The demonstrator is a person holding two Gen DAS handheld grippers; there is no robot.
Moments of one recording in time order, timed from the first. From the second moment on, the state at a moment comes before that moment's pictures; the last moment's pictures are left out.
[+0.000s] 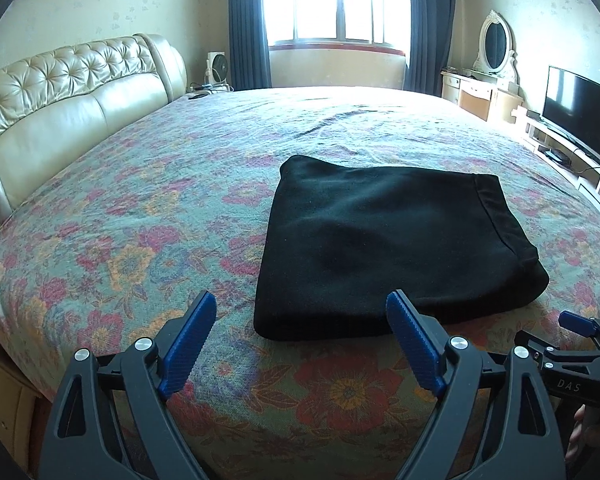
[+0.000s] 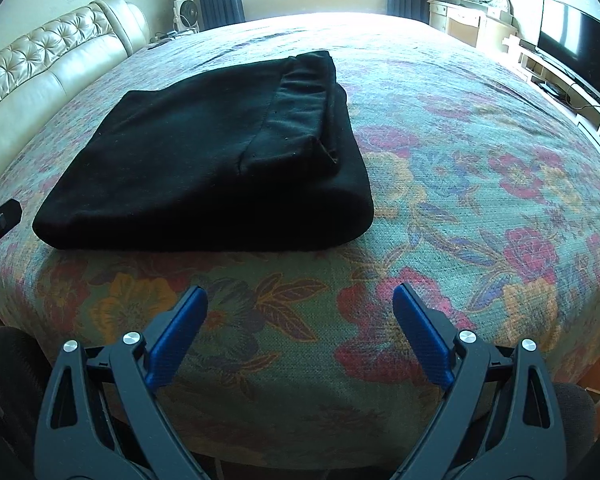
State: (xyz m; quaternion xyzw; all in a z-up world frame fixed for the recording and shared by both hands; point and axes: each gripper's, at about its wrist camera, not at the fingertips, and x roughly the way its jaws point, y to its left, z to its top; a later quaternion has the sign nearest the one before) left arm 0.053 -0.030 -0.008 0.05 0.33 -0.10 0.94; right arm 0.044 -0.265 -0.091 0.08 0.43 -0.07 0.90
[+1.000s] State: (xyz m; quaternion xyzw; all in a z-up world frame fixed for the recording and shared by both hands) left arm 0.038 -0.046 -0.017 0.05 0.34 -0.12 0.93; right arm 0.044 -0.265 -0.096 0.09 0.44 -0.06 0.89
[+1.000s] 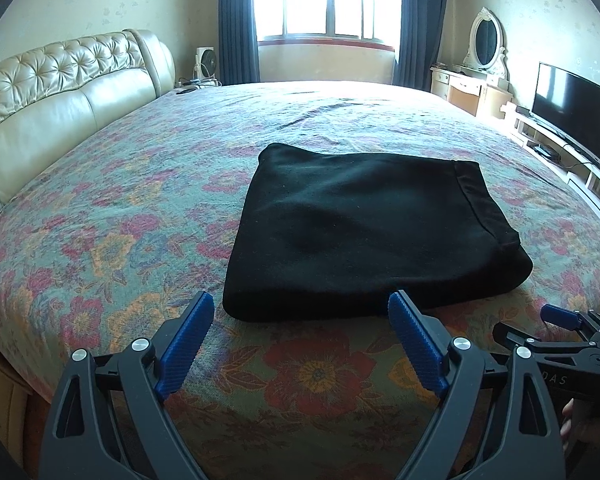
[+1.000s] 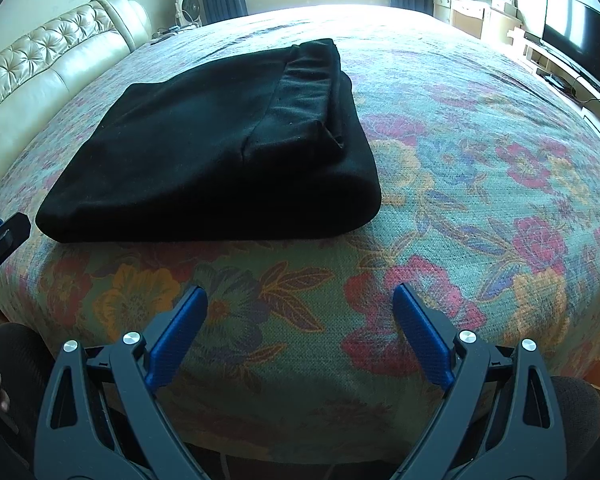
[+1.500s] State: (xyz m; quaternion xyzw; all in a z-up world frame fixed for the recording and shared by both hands) left arm 0.026 -0.060 -0.009 0.09 0.35 -0.15 0.92; right arm 0.042 -0.263 -0.097 0.10 0.44 -0.05 0.89
